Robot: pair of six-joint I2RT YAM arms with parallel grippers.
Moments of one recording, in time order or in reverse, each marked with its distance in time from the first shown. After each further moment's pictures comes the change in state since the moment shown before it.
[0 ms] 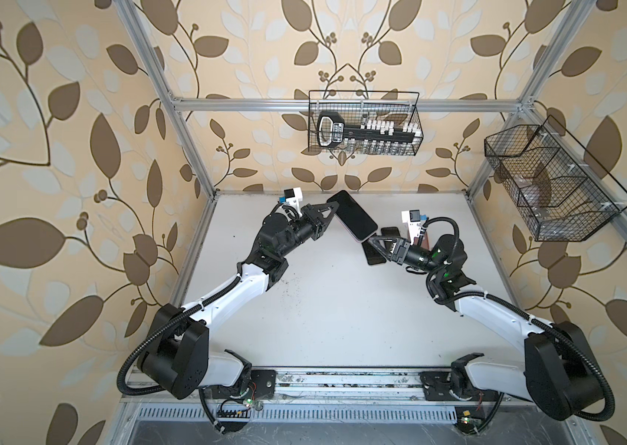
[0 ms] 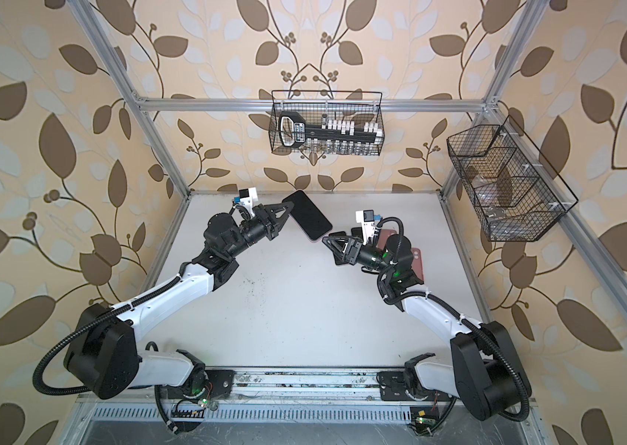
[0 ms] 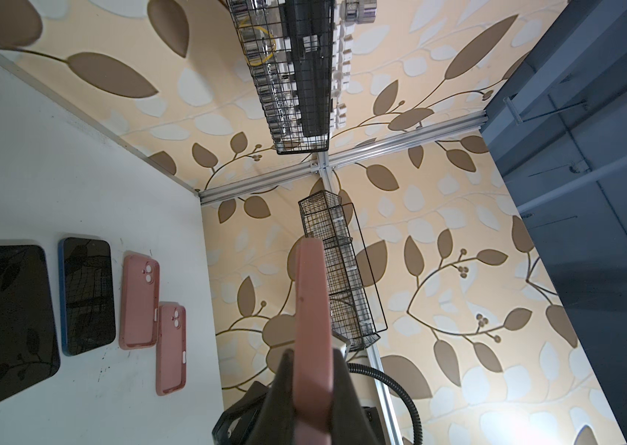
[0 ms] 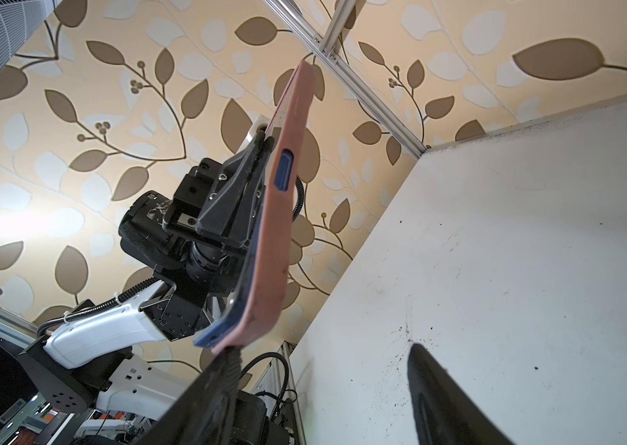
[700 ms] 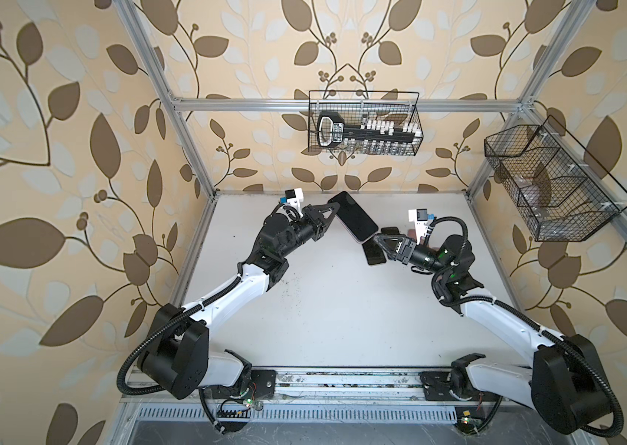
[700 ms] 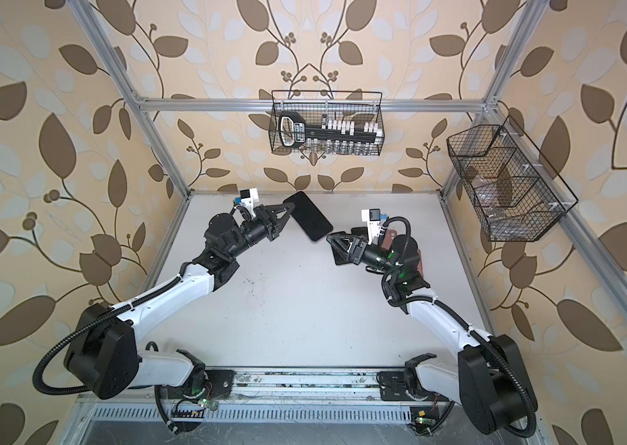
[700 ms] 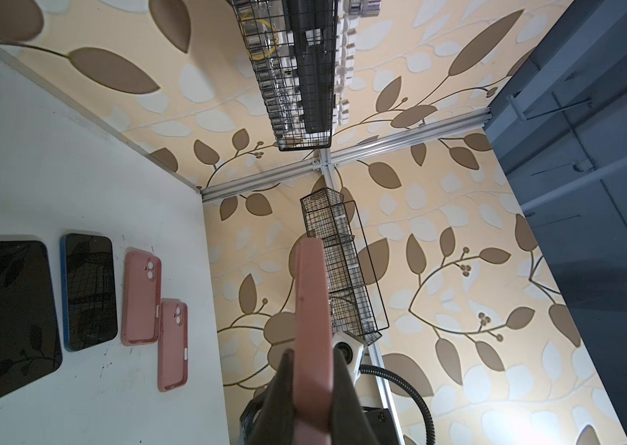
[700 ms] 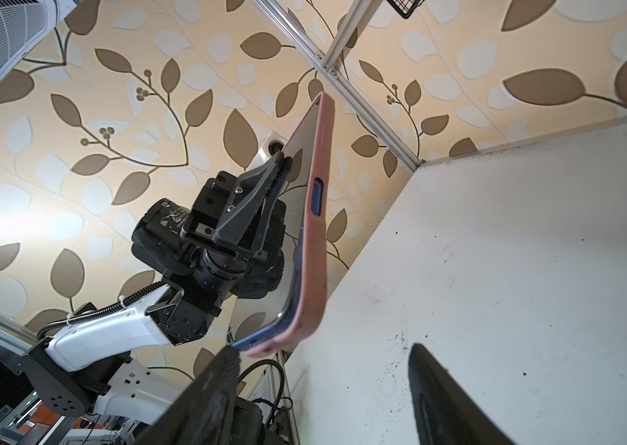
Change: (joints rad) left arm -0.006 0.000 0.001 -0.008 -0.002 0.002; right arm -0.026 -0.071 0.000 -0.056 0.007 -0.023
